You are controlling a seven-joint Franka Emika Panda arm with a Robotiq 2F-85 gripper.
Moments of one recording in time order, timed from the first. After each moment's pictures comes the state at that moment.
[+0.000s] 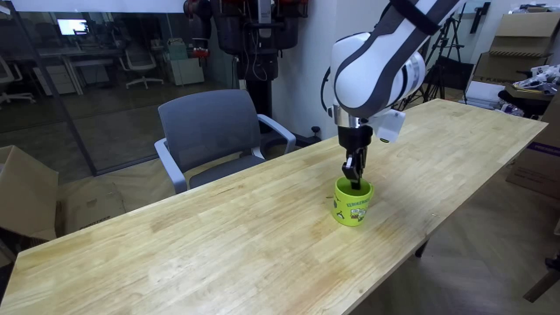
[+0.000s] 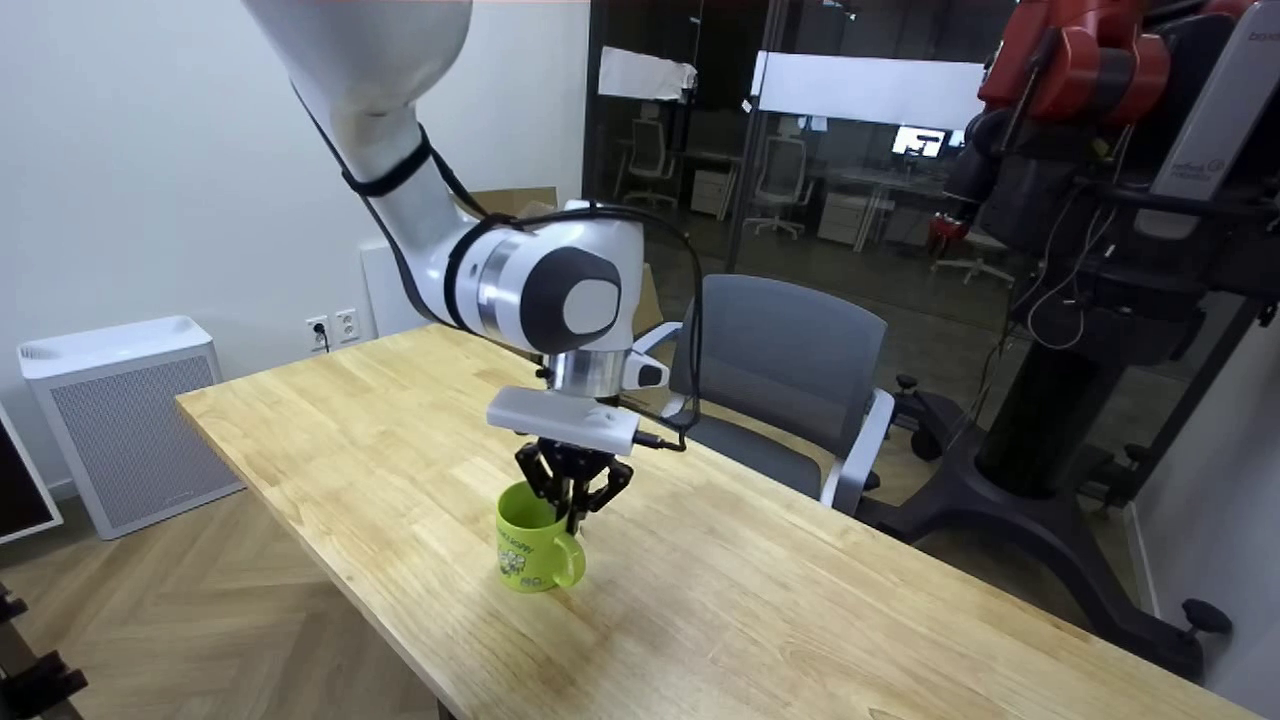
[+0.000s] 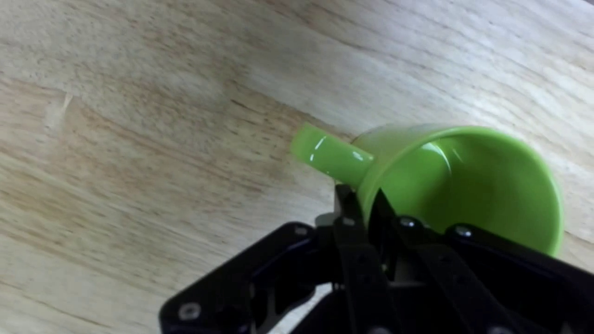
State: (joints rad) arm -0.08 0.63 0.01 -1.96 -0.12 2.44 -0.34
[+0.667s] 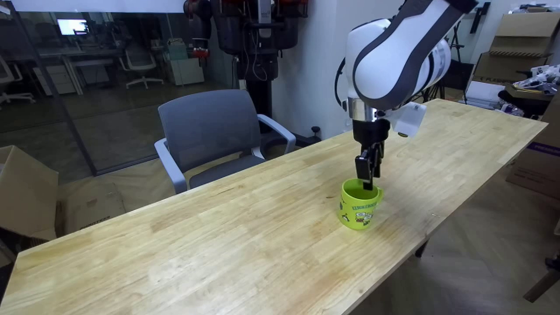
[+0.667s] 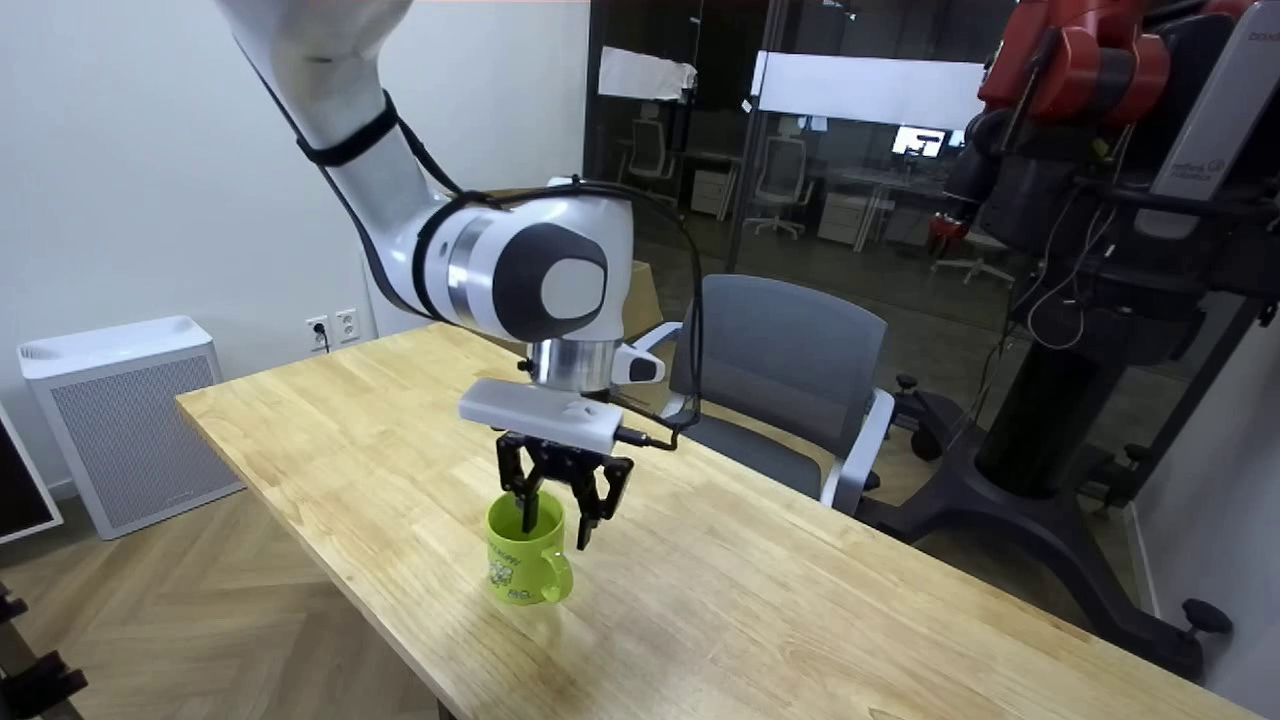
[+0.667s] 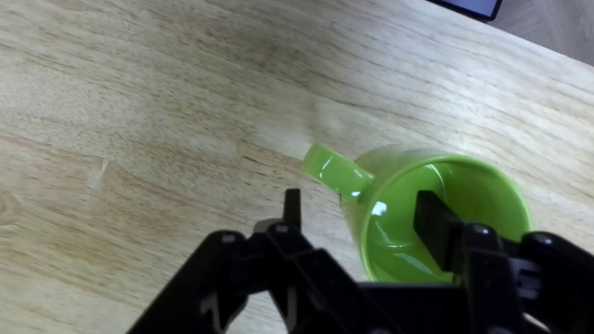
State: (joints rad) arm -0.07 0.51 -0.02 -2.09 -0.13 2.45 -0.28
